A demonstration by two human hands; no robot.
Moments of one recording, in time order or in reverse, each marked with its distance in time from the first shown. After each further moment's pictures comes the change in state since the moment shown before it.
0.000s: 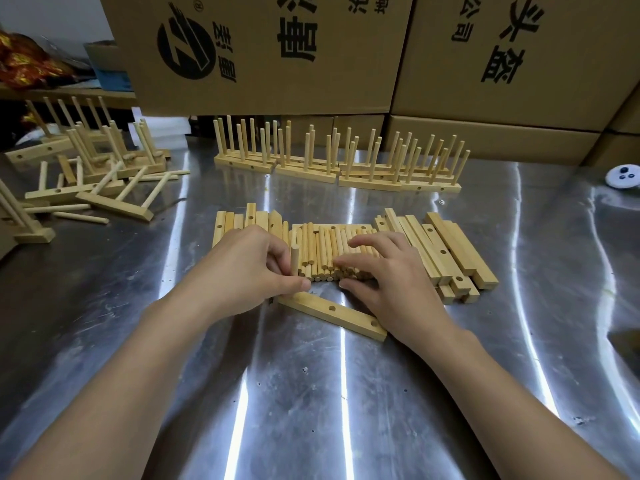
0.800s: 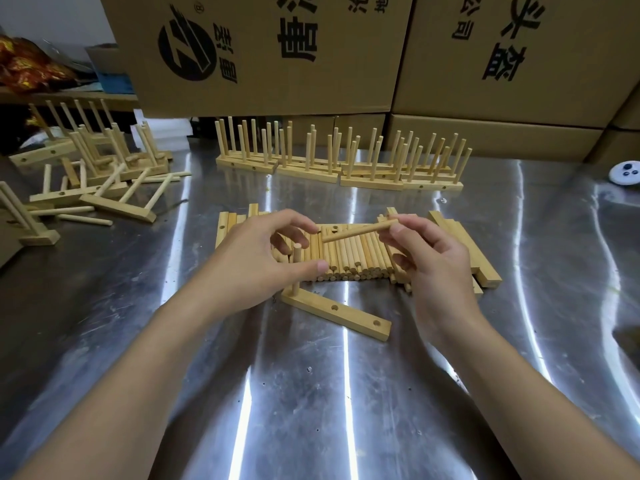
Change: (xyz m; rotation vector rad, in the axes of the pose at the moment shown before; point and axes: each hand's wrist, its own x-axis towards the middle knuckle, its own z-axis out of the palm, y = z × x) left_hand 0.001 0.002 0.000 -0.163 0.105 0.121; right_hand 0.002 -0.014 -0.026 1.220 0.354 0.603
